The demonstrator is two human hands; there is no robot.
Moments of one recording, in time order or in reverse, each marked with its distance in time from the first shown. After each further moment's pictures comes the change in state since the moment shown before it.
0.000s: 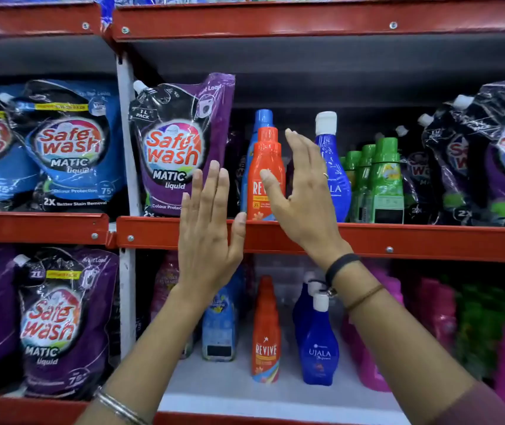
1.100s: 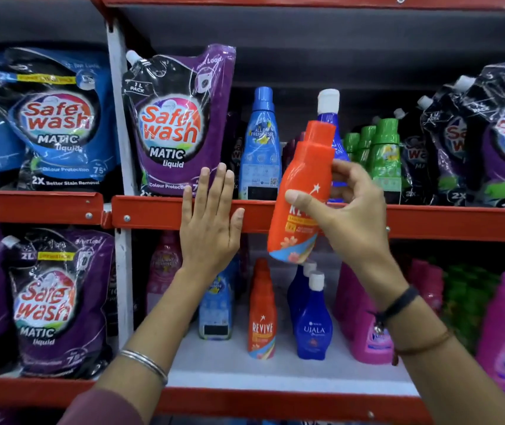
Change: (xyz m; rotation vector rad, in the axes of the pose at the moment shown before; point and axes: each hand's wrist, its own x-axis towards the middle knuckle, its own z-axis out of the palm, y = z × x) left_hand -0.019 -0.029 0.035 0.277 -0.046 0.048; right_hand -0.047 -0.004 -0.050 0.301 0.023 0.437
